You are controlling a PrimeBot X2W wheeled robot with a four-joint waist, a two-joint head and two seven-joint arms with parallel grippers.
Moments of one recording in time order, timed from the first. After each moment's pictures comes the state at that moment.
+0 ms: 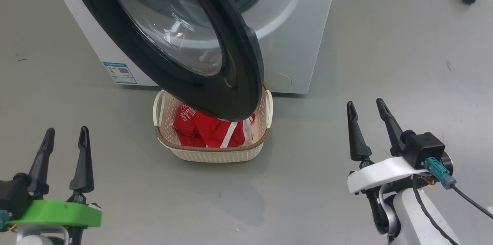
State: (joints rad) left arm -0.04 0.27 -0.09 0.07 -0.56 -0.06 -0.26; right arm -0.16 -0.05 0.24 0.21 0.33 0.06 -0.25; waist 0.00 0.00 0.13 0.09
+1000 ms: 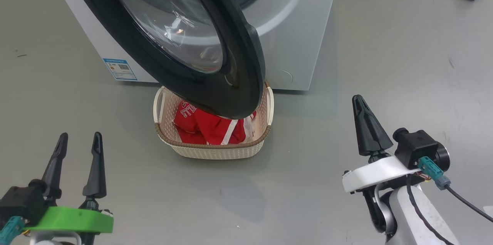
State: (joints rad) left arm -0.01 0.19 -0.06 0.05 -0.47 -0.11 -0.26; right arm -0.17 -0.06 0.25 0.18 0.29 0.07 -0.25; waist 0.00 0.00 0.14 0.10
